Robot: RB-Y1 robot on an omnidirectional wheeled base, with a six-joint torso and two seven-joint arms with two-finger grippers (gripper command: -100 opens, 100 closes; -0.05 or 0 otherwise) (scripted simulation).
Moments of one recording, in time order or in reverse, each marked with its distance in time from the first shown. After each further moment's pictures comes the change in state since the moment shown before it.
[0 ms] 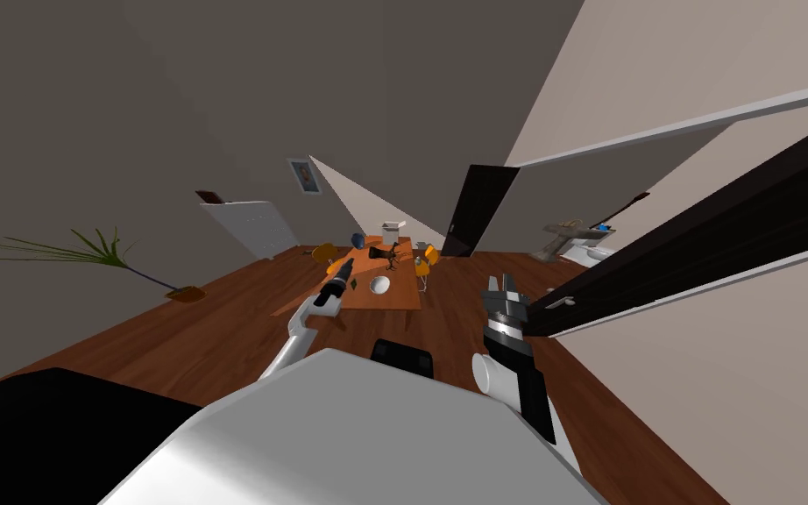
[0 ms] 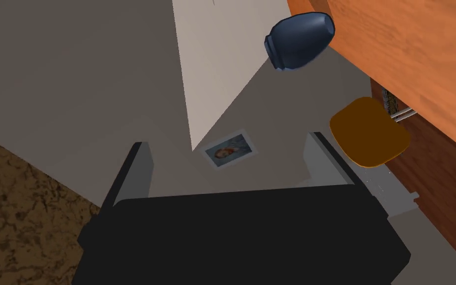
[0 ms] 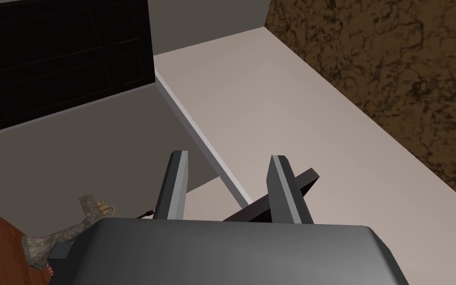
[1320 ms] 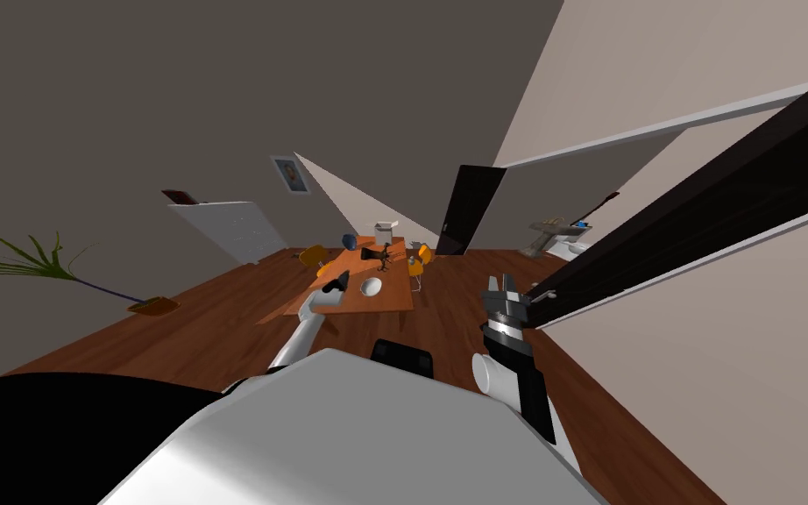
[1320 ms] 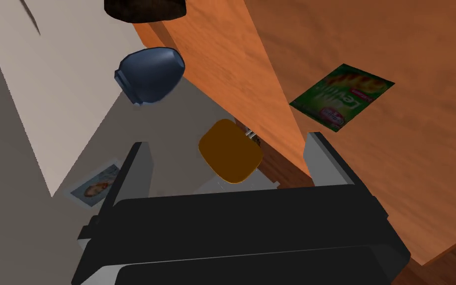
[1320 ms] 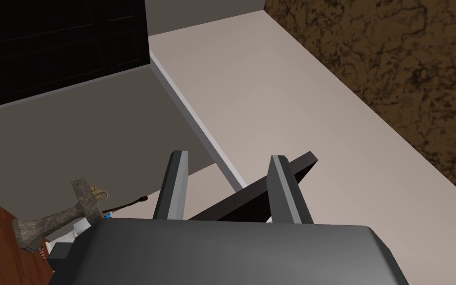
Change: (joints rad) left arm -0.180 0.020 0.089 0.303 0.059 0.386 0.062; right arm 0.000 0.000 0.000 0.000 0.000 0.000 0.000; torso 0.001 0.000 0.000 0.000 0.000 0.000
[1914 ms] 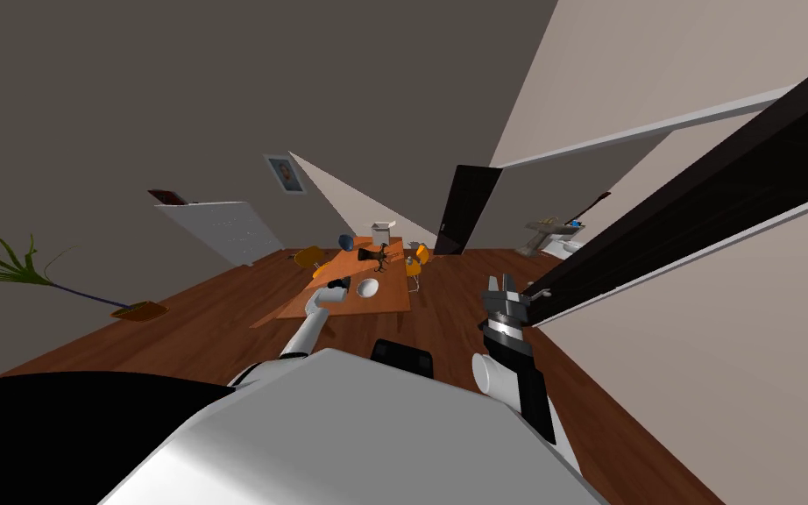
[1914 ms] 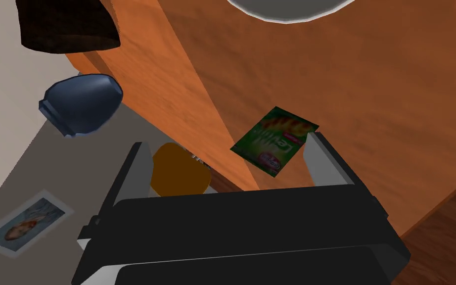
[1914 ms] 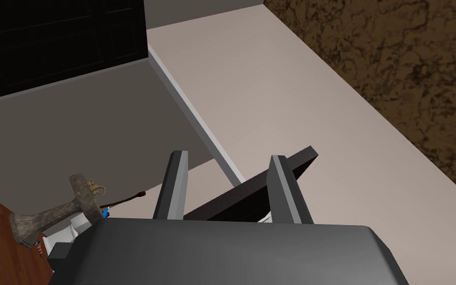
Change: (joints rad) left arm -0.089 0.000 0.018 0.138 0.031 0.168 0.029; right arm 0.000 0.000 0.000 0.000 0.000 0.000 0.000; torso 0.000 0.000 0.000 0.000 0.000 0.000
